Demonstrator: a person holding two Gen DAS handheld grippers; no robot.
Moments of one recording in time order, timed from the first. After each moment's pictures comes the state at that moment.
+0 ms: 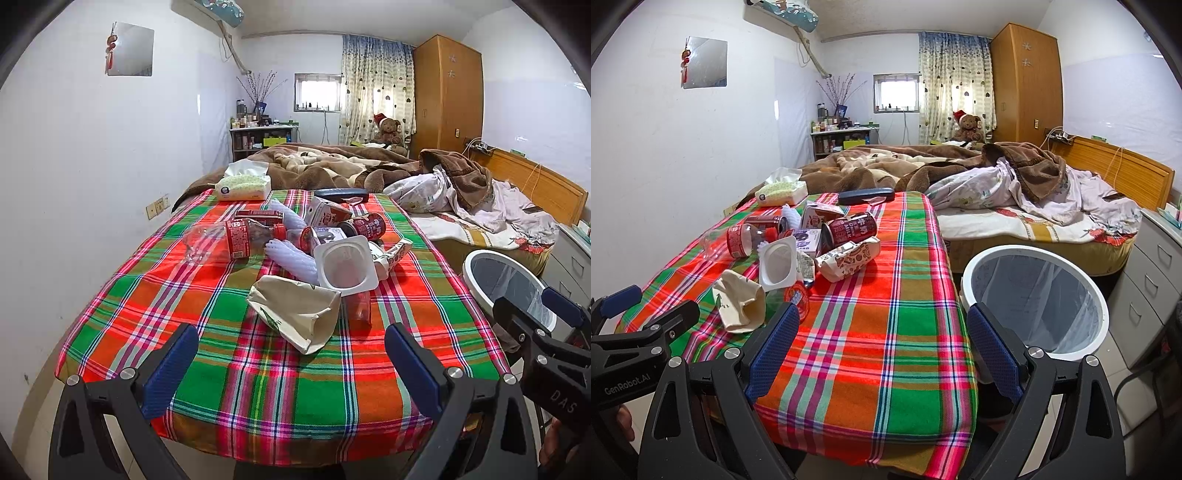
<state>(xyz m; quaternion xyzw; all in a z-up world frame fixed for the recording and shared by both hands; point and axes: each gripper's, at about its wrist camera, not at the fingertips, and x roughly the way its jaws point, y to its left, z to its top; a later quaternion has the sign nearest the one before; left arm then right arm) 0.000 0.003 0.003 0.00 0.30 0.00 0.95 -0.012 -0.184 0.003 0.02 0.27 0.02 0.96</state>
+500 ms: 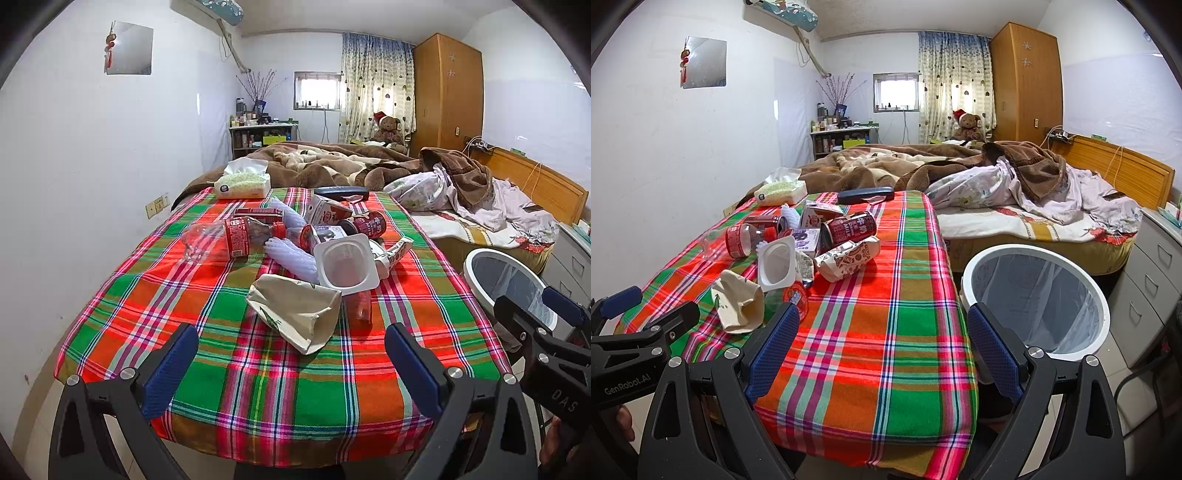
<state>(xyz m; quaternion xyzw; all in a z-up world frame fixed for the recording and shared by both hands) 0.001 0.003 0.001 0.00 0.30 0.00 0.95 -0.011 -0.183 0.002 0.02 0.28 0.02 0.96</state>
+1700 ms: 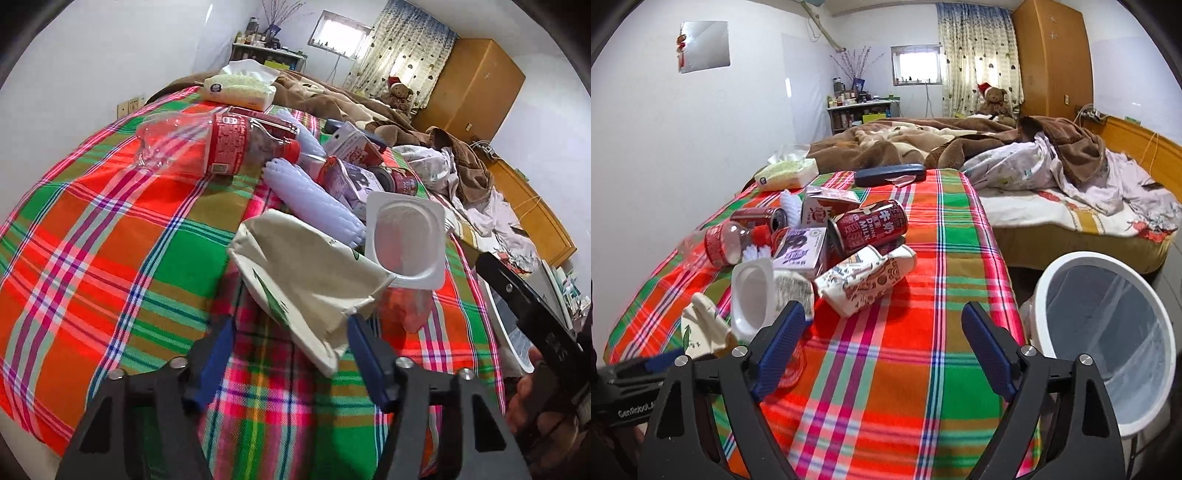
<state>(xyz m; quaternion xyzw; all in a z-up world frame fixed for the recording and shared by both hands) 0.104 0.054 -0.071 -0.14 0.43 -0.06 0.89 0.088 -0.168 -0.025 0.04 0.33 0.06 0.94</state>
